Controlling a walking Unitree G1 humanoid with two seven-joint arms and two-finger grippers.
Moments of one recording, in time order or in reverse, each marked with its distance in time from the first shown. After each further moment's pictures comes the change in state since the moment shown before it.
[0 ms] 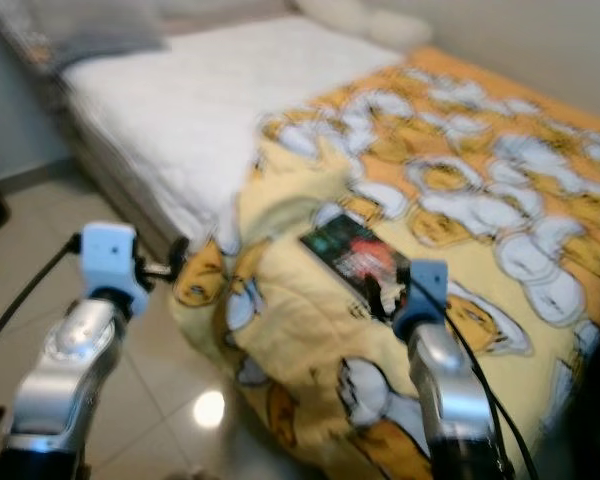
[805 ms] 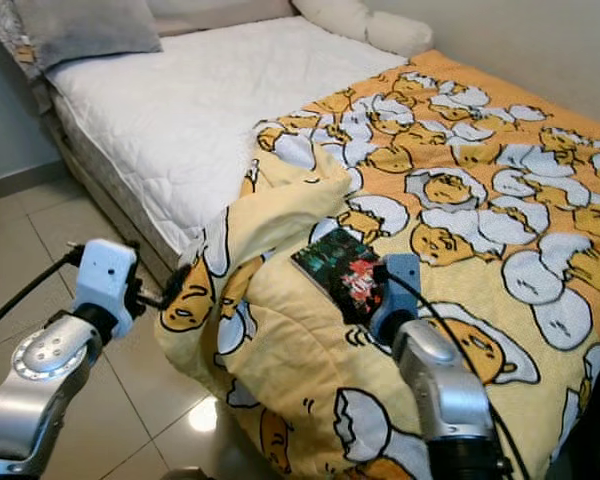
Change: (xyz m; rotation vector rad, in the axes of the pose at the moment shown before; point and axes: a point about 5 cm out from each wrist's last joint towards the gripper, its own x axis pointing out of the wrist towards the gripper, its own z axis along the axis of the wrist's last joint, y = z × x) left arm -0.019 -0.003 -0.009 0.126 0.054 -0.304; right arm -0.011 0.014 -0.005 0.062 0.116 0.305
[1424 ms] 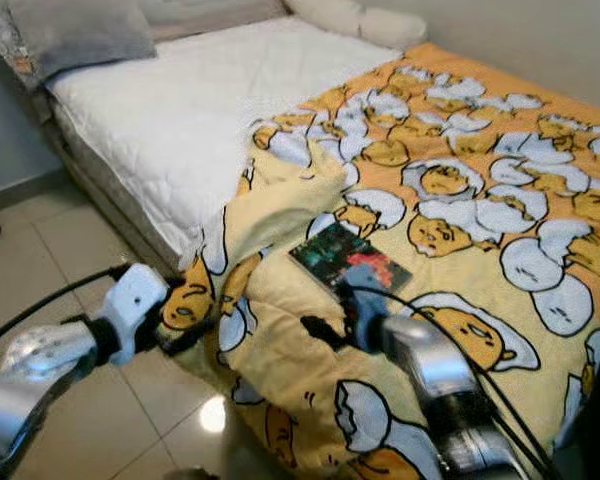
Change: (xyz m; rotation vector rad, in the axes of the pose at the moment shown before) left arm -0.010 -0.010 -0.012 0.165 0.174 -0.444; right arm 0.038 0.006 -0.021 -0.198 0.332 0.246
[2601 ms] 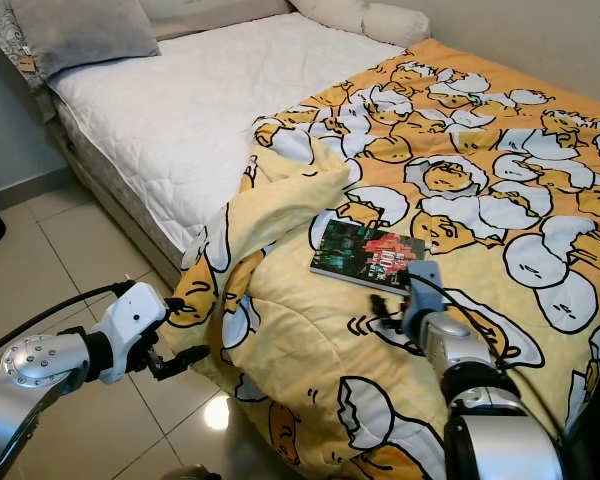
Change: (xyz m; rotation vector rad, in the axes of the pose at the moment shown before) left arm -0.003 -0.005 -0.012 -0.004 0.069 -0.069; right arm -0.020 -0.067 -0.024 0.295 -0.074 -0.420
